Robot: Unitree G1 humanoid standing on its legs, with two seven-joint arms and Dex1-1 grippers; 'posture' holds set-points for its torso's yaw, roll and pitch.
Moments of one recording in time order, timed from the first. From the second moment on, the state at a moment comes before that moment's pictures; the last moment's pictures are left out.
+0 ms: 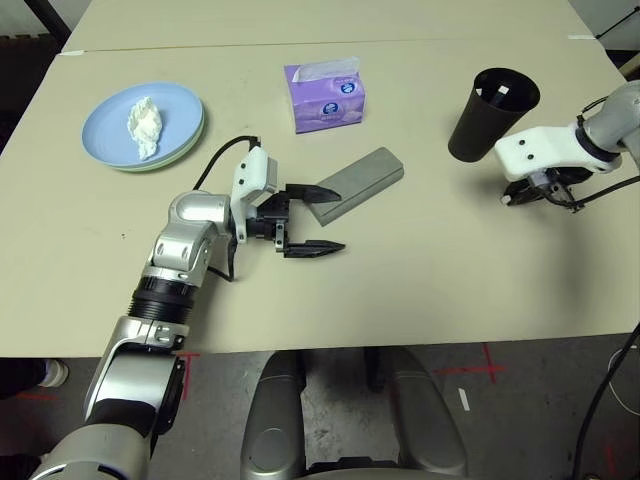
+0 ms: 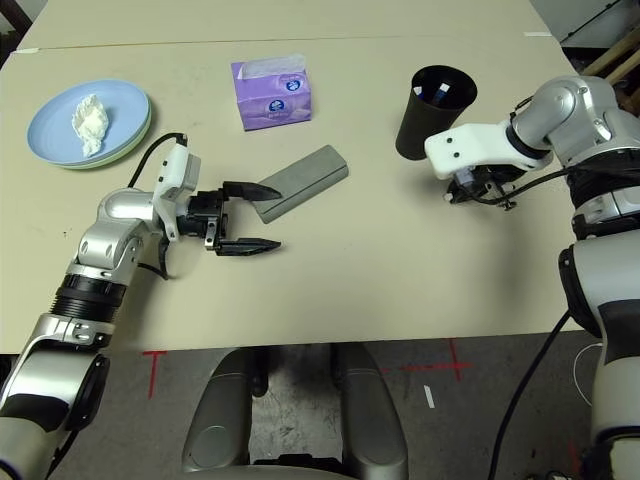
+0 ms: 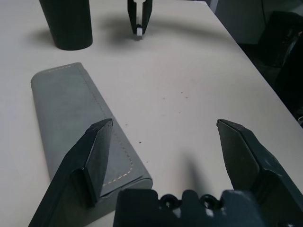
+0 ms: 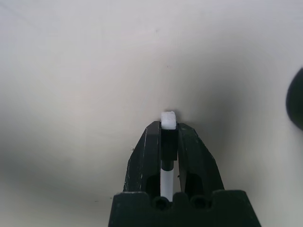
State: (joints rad) left arm -0.70 0.47 -0.10 0.33 -0.31 0.06 -1.40; right arm -1.27 -0.85 0.42 1.06 -0.34 -0.43 1.60
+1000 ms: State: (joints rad) left arm -0.73 0.48 -0.06 0.36 -0.30 -0.05 -1.29; right arm -0.92 -0.90 0.08 0.36 0.47 0.51 1.46
